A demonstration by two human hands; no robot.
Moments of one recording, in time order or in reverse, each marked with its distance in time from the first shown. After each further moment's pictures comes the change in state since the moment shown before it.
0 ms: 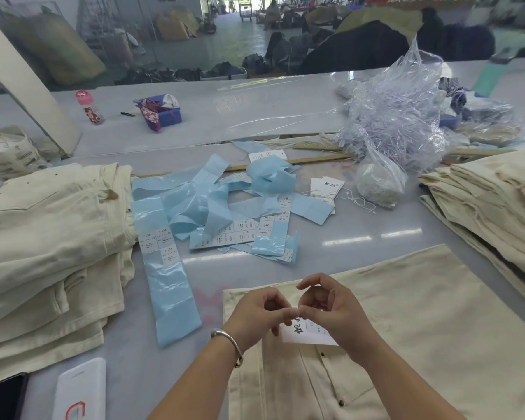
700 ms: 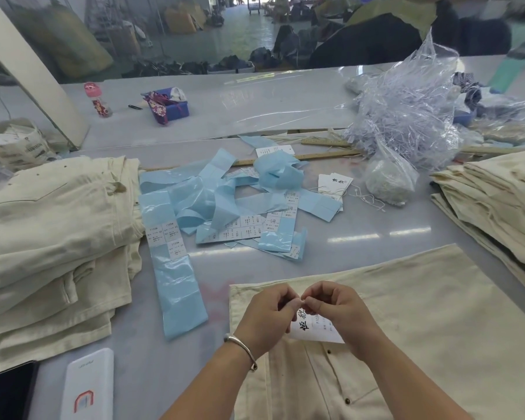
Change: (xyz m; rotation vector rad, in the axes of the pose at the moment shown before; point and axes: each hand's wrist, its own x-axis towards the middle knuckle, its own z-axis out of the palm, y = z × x) left_hand -0.007 -0.002 0.012 0.219 0.130 0.119; right_hand 0.010 0.013 0.003 0.066 0.025 0.162
